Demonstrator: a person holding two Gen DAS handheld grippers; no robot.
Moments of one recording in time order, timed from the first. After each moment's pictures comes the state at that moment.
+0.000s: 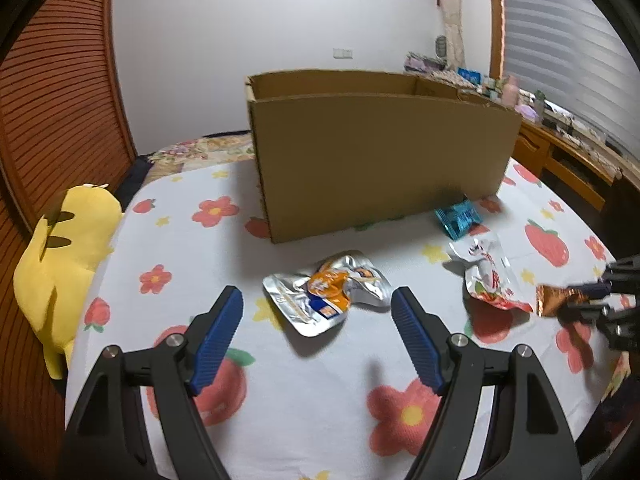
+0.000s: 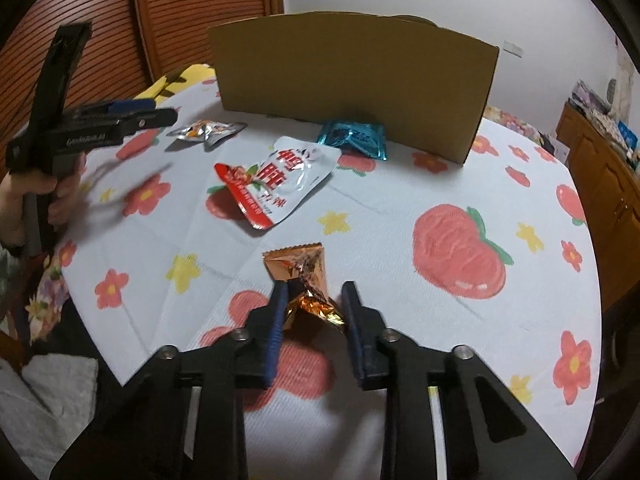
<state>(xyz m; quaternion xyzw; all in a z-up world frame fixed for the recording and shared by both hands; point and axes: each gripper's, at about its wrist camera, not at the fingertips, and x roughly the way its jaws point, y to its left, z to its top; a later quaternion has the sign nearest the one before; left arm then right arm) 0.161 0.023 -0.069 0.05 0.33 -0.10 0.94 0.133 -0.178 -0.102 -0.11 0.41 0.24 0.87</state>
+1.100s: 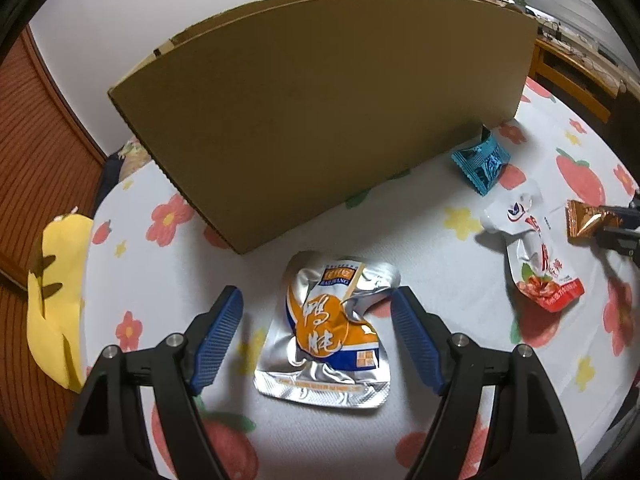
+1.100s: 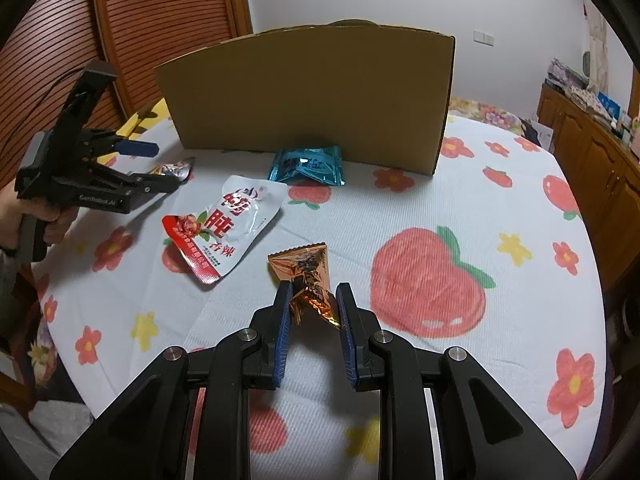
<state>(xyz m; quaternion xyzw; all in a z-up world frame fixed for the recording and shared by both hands) 0.232 -0.011 -0.089 0.16 0.44 -0.12 0.87 0.161 -0.194 -0.102 -0.06 0.39 0.21 0.89</state>
